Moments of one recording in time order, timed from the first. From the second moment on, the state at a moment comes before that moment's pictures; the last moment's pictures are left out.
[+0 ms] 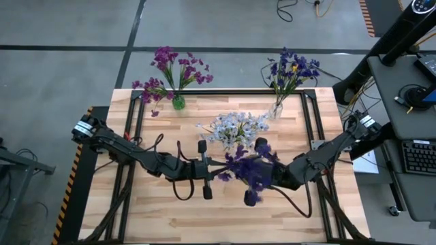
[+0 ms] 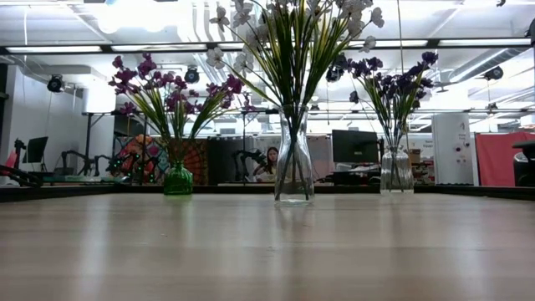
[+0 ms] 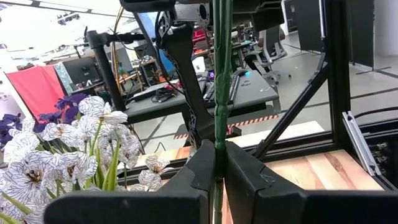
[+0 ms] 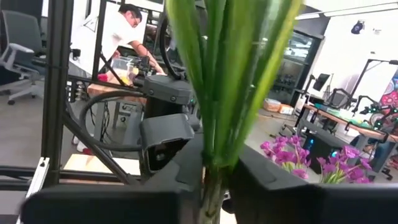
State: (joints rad) left arm -0.43 1.55 1.03 0.56 -0.54 0.27; right arm 0.55 1.52 1.35 0.31 0.75 -0.32
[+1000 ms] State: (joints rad) left arm -0.53 1.37 1.03 0.31 -0.54 0.23; right arm 0.54 1.40 1.49 0.13 0.73 -0.37
